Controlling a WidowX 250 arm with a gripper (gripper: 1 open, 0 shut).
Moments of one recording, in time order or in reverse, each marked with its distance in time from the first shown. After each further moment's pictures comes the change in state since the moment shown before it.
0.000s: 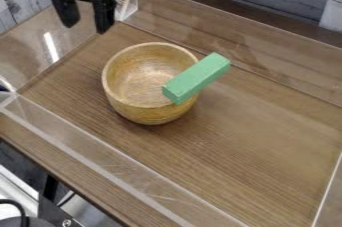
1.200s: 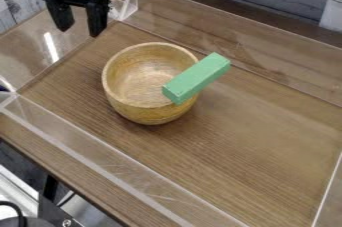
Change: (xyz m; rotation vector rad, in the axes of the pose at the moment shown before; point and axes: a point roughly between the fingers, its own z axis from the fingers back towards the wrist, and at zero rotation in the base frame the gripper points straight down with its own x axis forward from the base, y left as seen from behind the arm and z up) arm 0.006 0.027 -0.015 0.005 -0.003 0.047
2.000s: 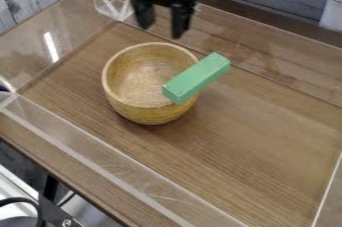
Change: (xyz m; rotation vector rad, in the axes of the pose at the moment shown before) arm 0.023 -0.135 0.012 -0.040 -0.055 -0.275
